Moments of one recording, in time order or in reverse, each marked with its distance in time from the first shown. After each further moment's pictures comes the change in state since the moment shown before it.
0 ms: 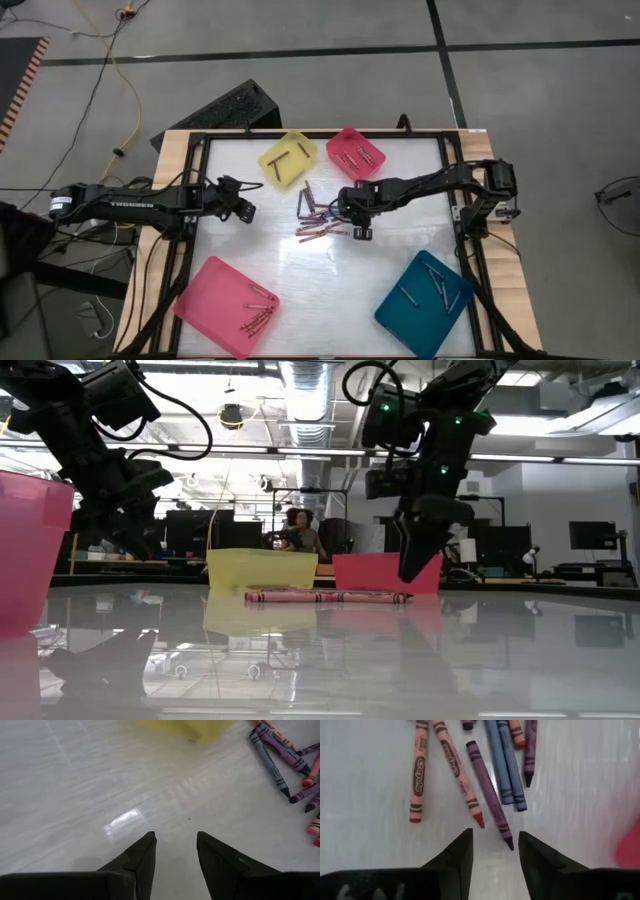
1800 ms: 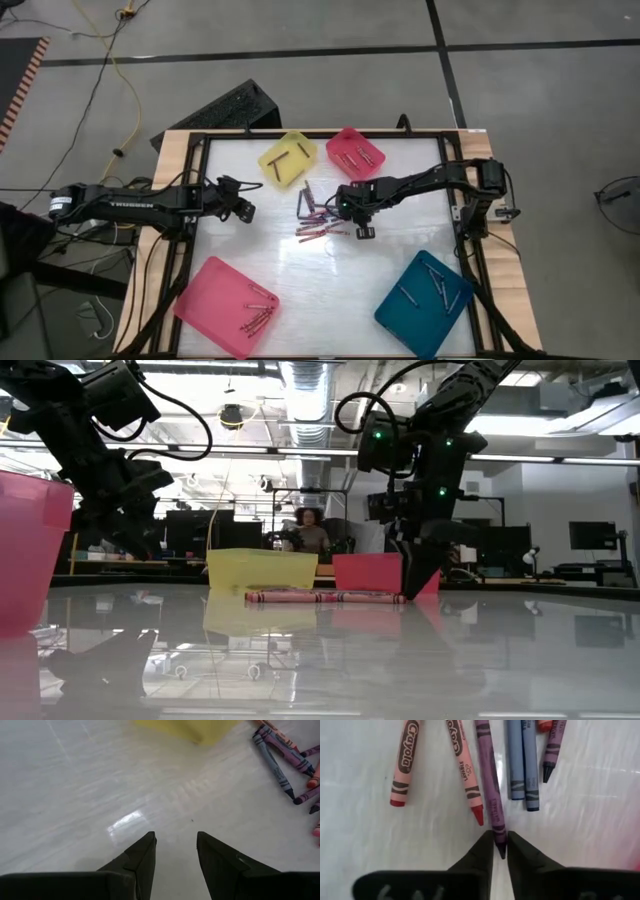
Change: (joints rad) left arm 0.000 0.000 0.000 -0.003 -0.015 0.007; right arm -0.041 0.110 0.003 0.019 -0.050 -0.166
